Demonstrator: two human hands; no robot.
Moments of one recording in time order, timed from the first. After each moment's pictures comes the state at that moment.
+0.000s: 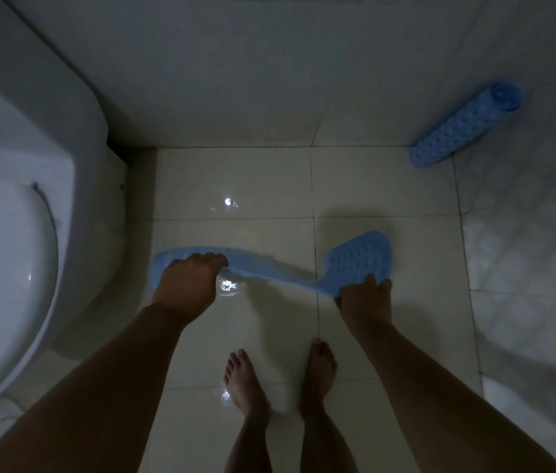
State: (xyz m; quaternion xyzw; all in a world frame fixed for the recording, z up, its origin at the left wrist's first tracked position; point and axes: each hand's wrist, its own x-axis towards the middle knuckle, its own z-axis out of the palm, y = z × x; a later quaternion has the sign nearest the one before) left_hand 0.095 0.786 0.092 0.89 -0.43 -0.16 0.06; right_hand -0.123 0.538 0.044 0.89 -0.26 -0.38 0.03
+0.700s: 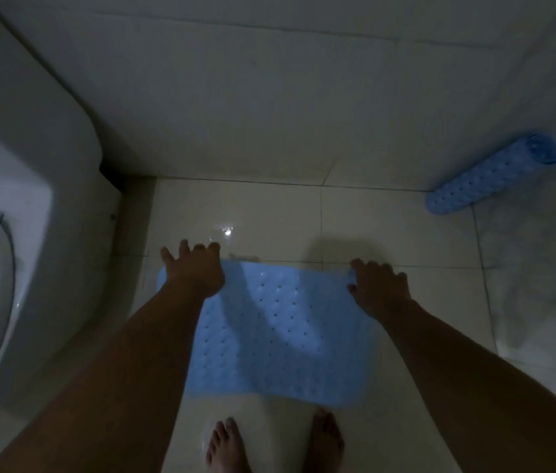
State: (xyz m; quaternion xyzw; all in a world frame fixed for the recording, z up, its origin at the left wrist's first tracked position) left_hand 0.210 0.702 -0.010 0.91 -0.22 -0.33 -0.09; right_hand 0.006 0.437 -0.010 0.91 -0.27 -0.32 -0.04
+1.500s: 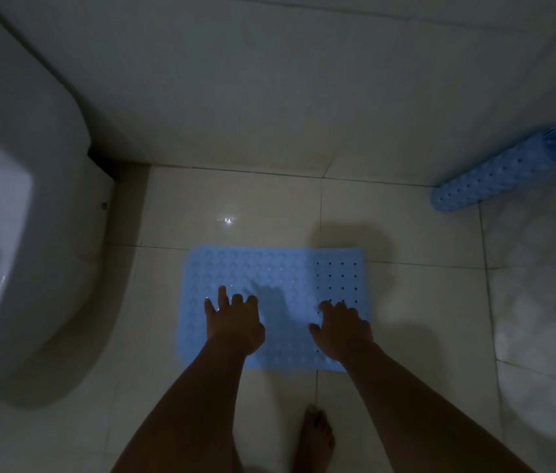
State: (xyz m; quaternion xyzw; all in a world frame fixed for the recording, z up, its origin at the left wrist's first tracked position) left_hand 0.096 0.676 -0.050 0.87 -0.23 -0.44 -0.07; right_hand -0.019 0.505 -0.052 0.85 -0.29 -0.40 -0.16
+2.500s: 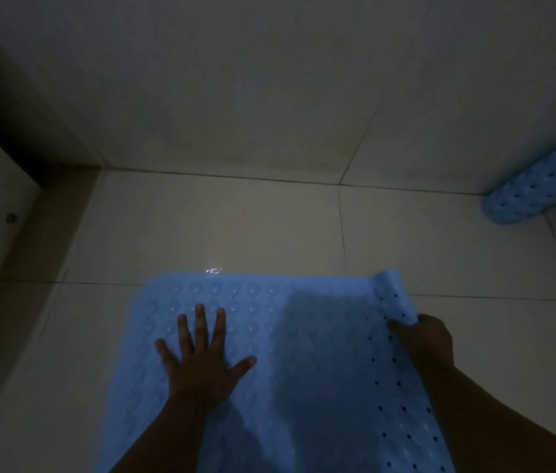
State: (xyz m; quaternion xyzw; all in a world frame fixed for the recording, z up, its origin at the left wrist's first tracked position) left_hand 0.140 0.722 -0.408 0.92 -0.20 -0.33 -0.01; right_hand -0.024 0.382 -0.365 0.70 -0.63 -0.07 -0.31
